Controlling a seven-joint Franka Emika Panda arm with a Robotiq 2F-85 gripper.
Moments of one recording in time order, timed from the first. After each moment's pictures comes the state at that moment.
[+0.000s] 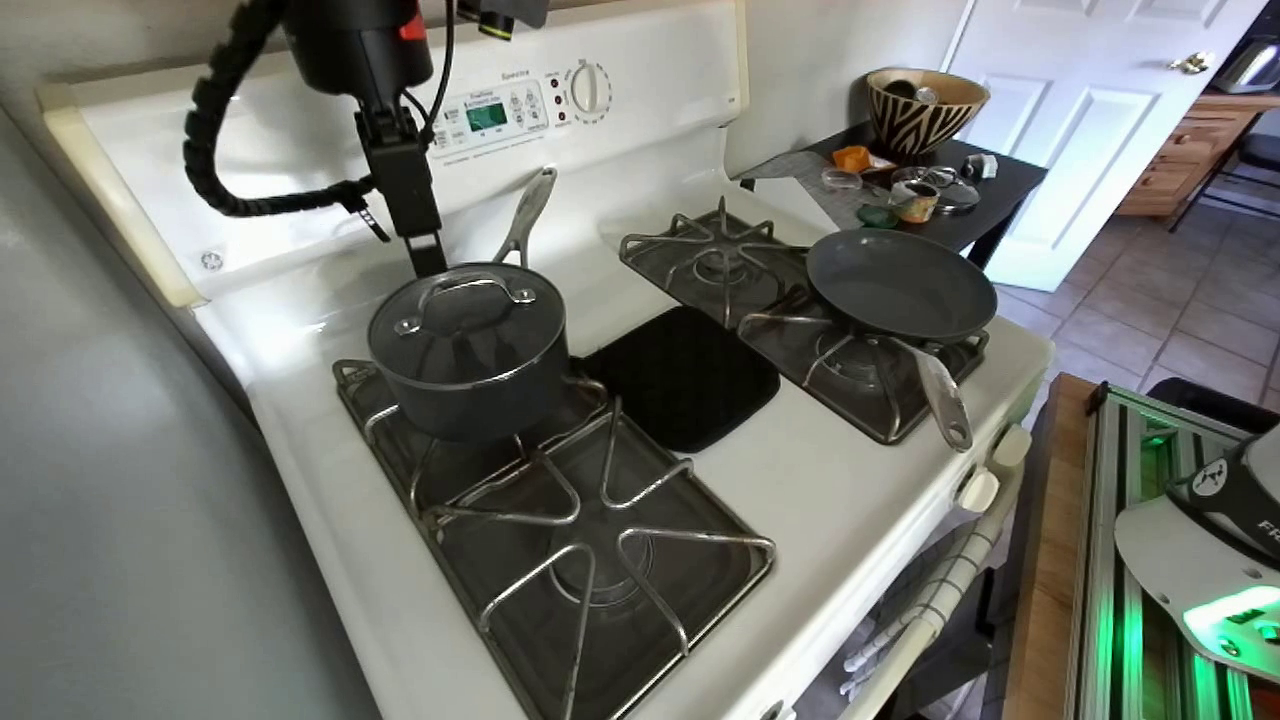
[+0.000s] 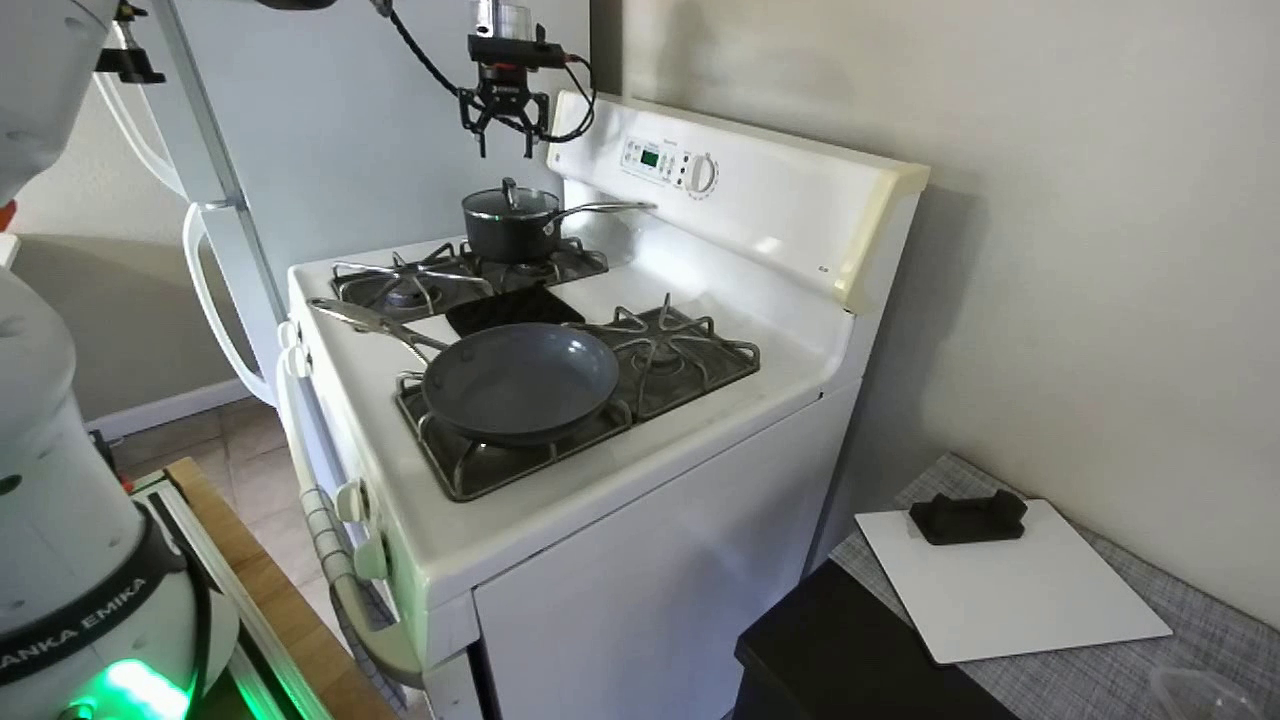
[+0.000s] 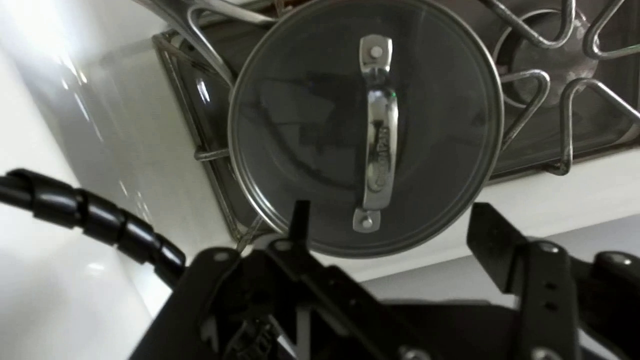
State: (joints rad) arm 0.28 0.65 0.22 -1.11 -0.11 1.74 -0.59
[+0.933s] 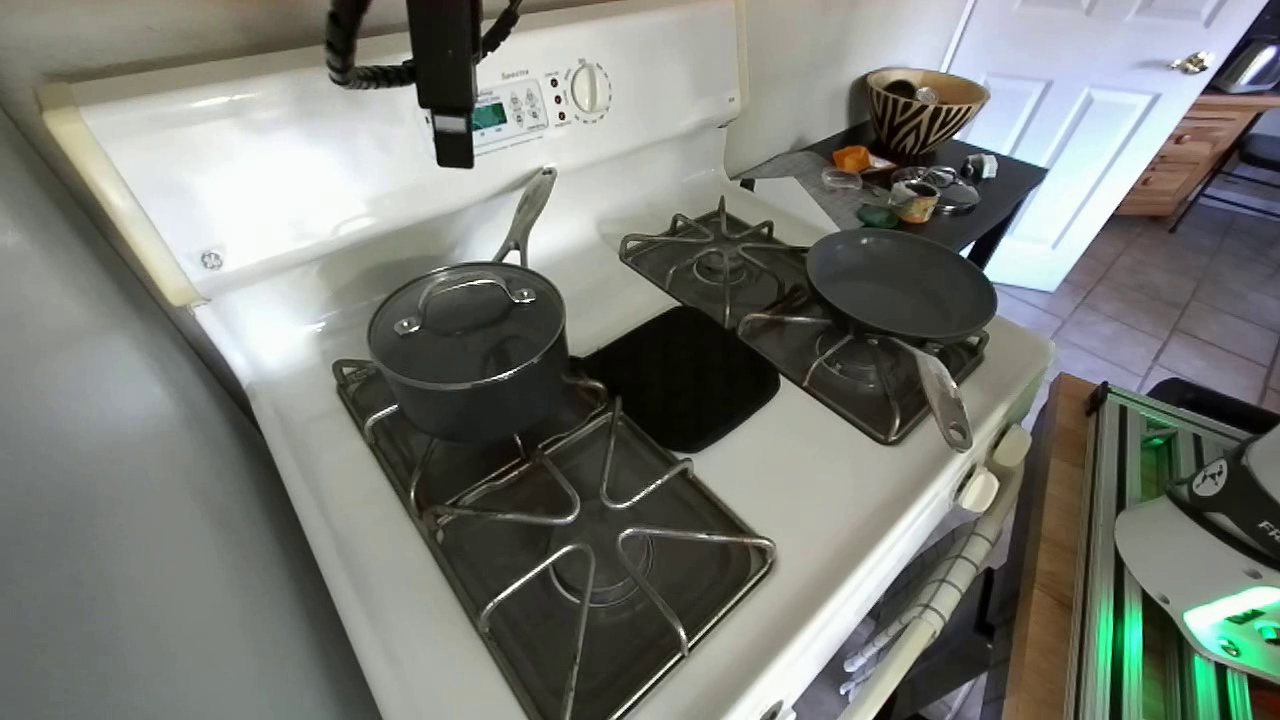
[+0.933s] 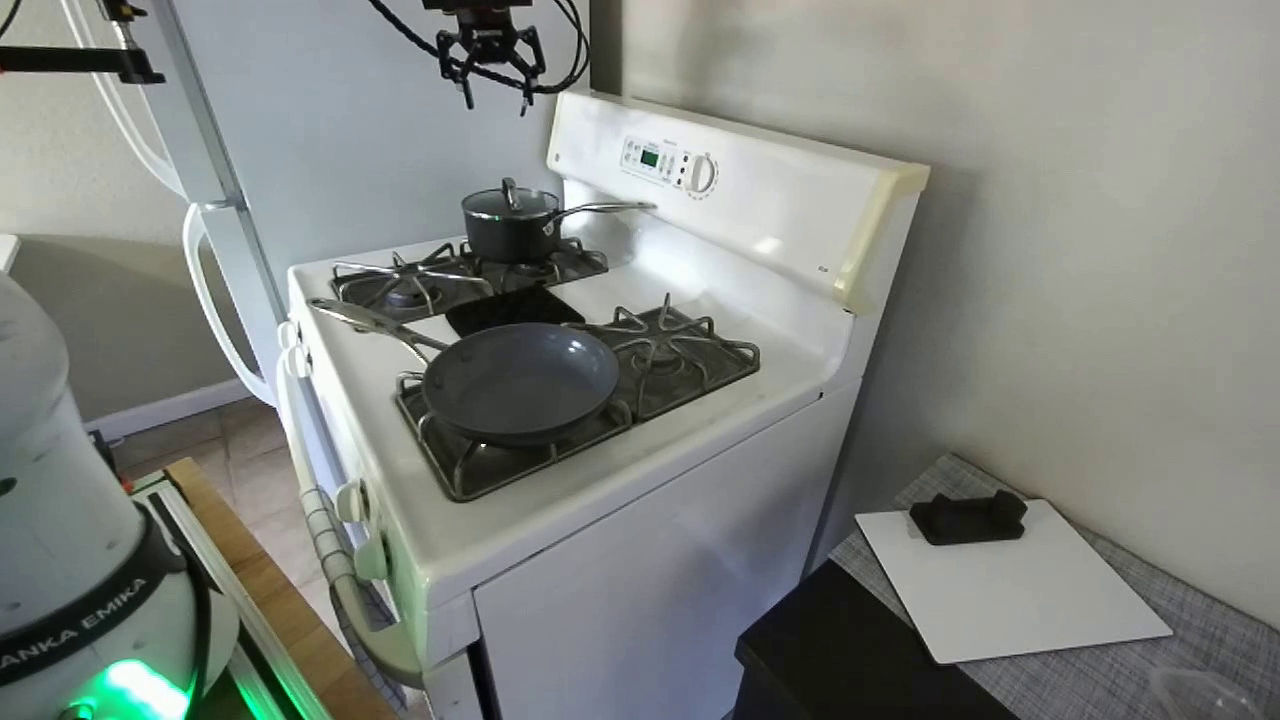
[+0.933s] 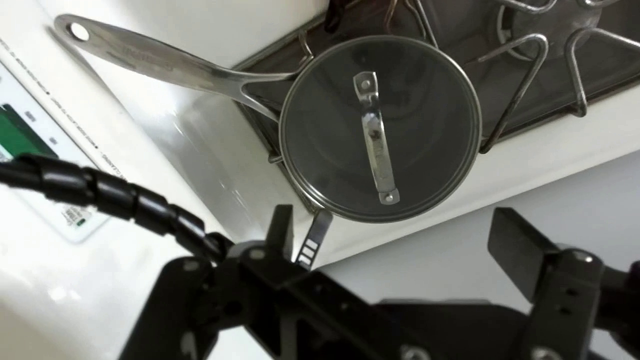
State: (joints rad) arm 0.24 0.27 0.19 -1.54 -0.11 2.00 -0.35
